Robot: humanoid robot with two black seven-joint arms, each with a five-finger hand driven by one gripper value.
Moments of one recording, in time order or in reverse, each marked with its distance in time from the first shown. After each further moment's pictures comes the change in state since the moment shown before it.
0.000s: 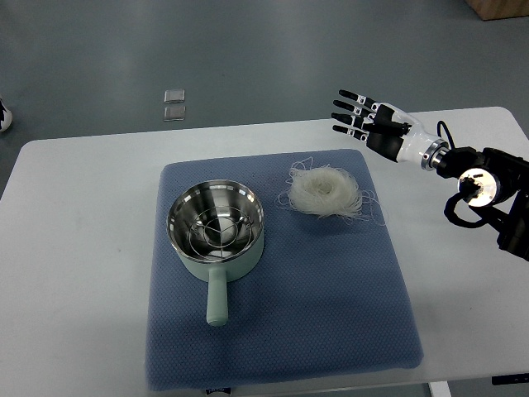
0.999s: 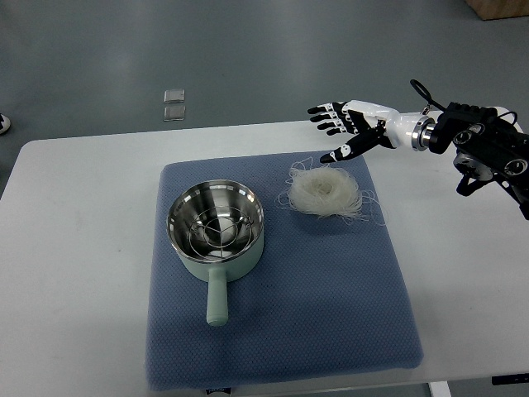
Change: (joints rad) left arm -0.012 0.000 -0.004 0.004 0.000 0.008 0.000; right arm 0.136 -0.004 -0.006 0.019 -0.992 -0.042 0.106
